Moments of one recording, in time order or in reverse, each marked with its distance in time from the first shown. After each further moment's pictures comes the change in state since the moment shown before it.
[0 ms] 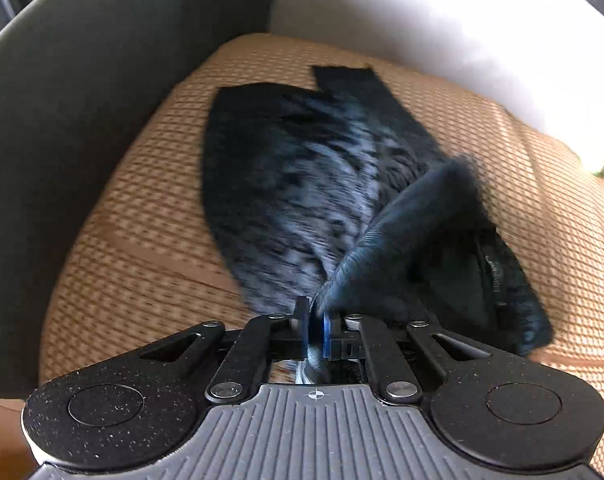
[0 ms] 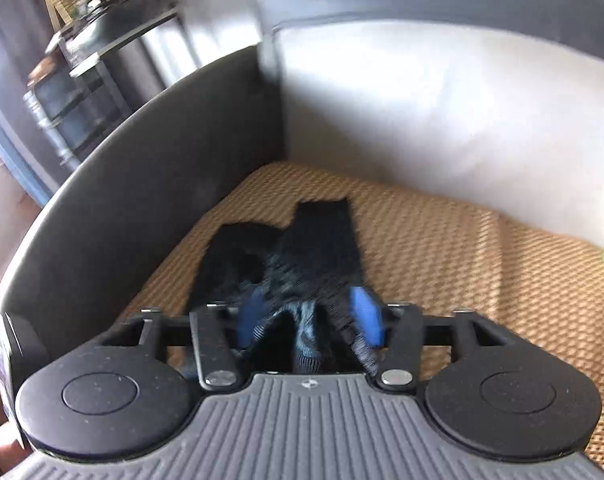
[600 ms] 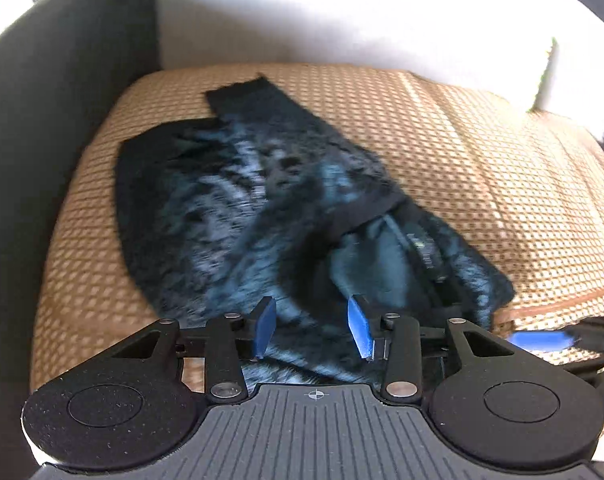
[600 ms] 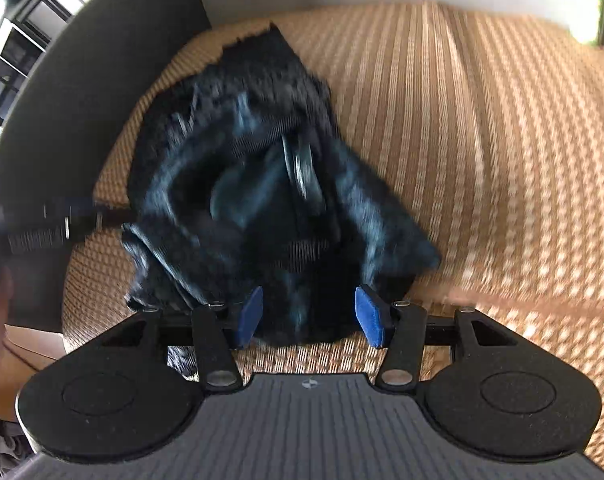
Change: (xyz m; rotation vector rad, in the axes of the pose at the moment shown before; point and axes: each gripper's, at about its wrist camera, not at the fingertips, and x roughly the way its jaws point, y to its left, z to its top) left arm 0.010 -0.063 0.006 0.303 -0.013 -0.129; right arm 0.044 -0.021 -0.163 0.291 0.315 -0.051
